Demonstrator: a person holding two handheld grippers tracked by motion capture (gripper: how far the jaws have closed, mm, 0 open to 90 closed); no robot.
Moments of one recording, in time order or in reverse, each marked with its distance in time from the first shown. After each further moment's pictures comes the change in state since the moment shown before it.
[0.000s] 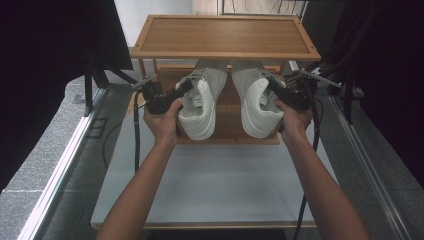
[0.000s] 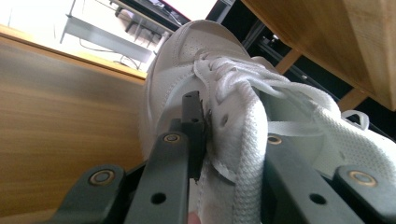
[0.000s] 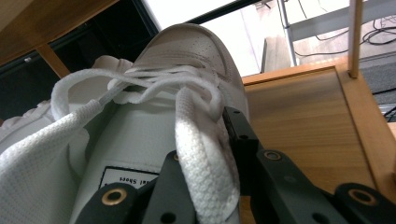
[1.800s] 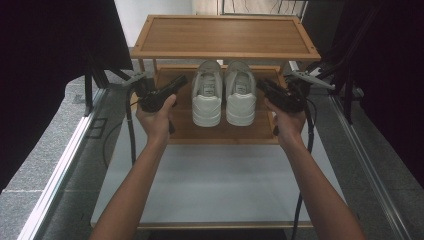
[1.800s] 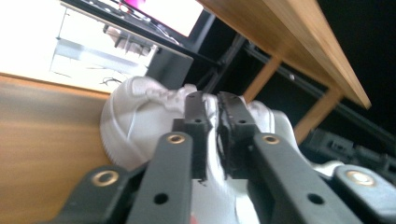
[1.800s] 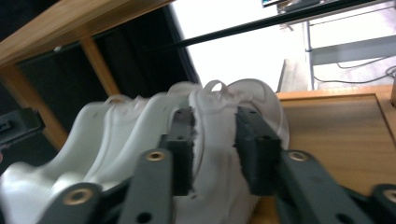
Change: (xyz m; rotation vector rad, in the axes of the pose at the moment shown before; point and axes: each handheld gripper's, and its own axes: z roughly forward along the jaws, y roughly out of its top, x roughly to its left) left arm -0.001 0.010 -0.027 -0.021 -0.064 0.099; right arm 0.024 -0.007 -0.009 -0.047 0.087 -0.128
